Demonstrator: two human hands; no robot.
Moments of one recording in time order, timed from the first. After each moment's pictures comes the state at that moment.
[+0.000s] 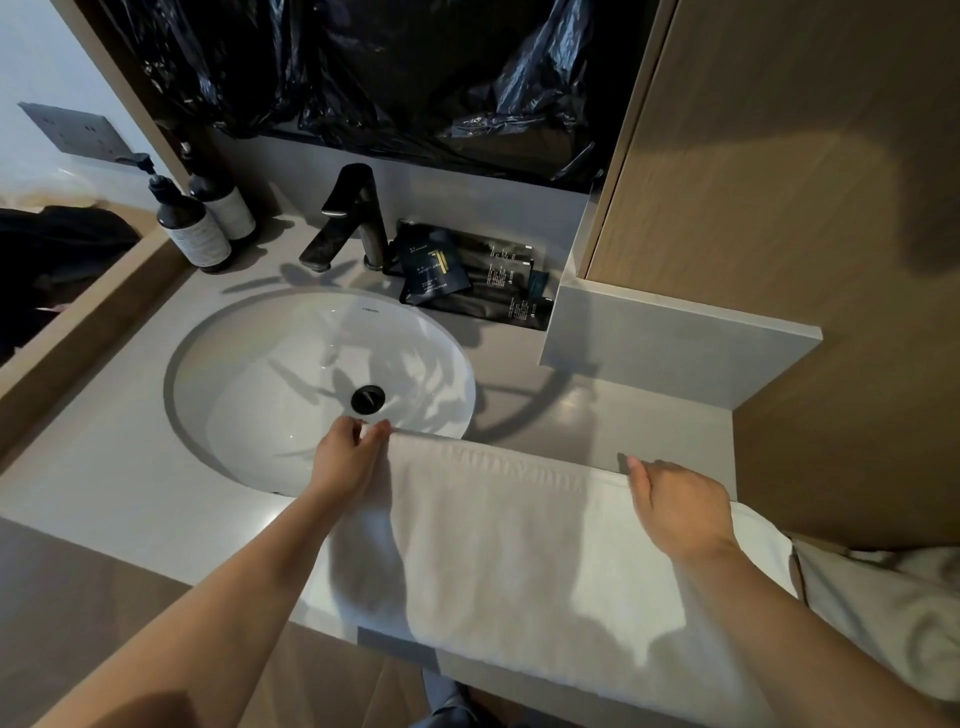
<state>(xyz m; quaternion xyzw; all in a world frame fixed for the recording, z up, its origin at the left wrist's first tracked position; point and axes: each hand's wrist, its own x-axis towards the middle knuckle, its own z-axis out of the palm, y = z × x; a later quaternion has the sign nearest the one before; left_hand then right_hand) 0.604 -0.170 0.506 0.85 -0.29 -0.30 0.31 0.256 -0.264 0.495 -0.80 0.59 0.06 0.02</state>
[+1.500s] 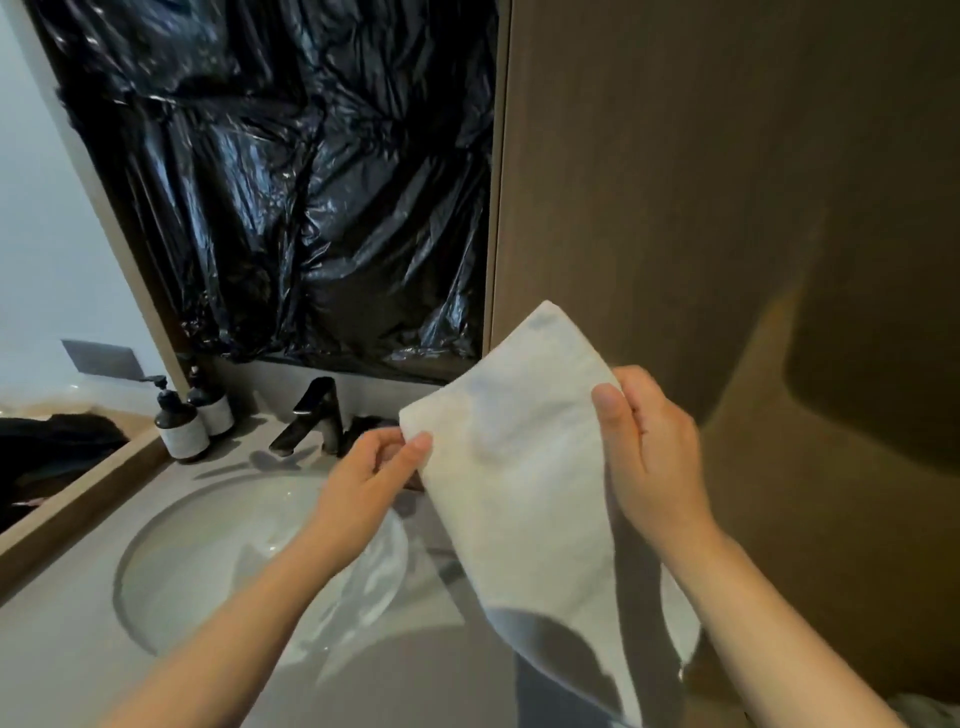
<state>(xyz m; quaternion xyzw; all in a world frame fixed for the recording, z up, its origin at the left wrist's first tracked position) 0.497 -0.185 0.726 0.63 -0.47 -0.33 0.52 0.255 -0.251 0.775 -0.76 0.36 -0.52 0.13</state>
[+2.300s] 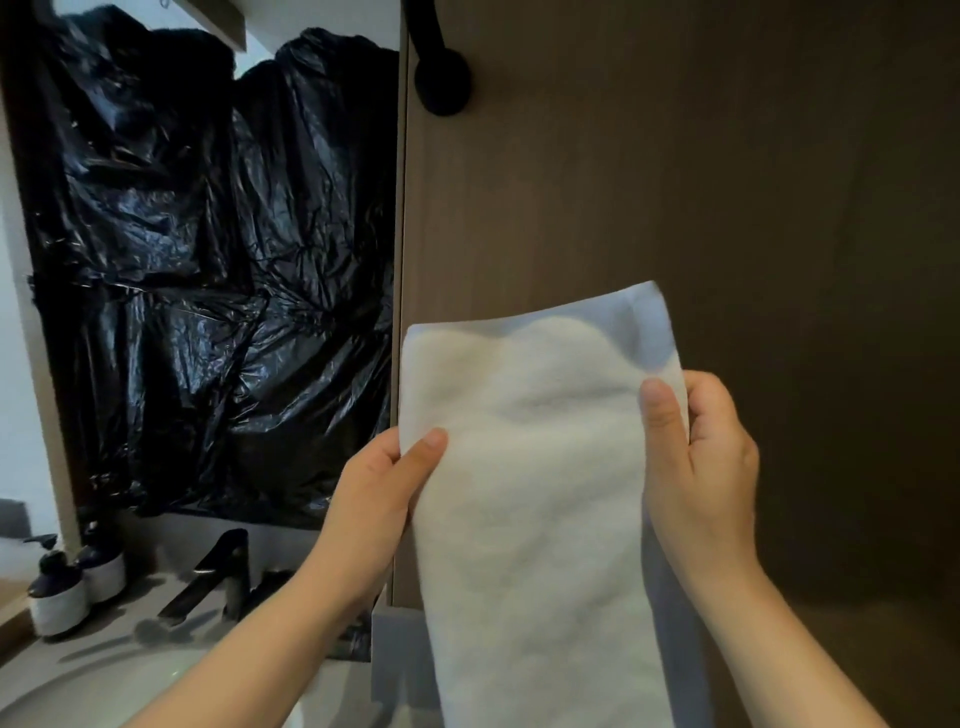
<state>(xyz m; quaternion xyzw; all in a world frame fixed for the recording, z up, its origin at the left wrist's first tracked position) 0.381 -0.211 0.872 0.39 -0.51 -0.36 0.67 0.156 -0.241 0.908 -0.66 0.32 -0.68 0.04</state>
